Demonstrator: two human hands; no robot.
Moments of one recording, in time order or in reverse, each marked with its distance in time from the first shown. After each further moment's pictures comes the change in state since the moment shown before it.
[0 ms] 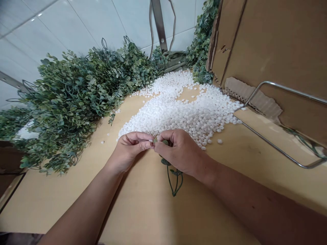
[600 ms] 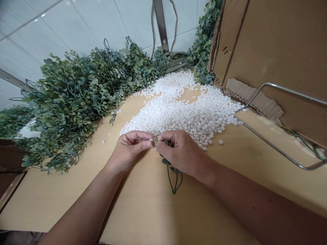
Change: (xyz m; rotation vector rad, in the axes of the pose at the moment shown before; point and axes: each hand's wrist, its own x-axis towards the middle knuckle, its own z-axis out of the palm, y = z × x) left_hand 0.000 0.001 0.000 -0.004 0.032 0.033; right_hand -0.001 0.002 0.000 0.030 -0.038 -0.004
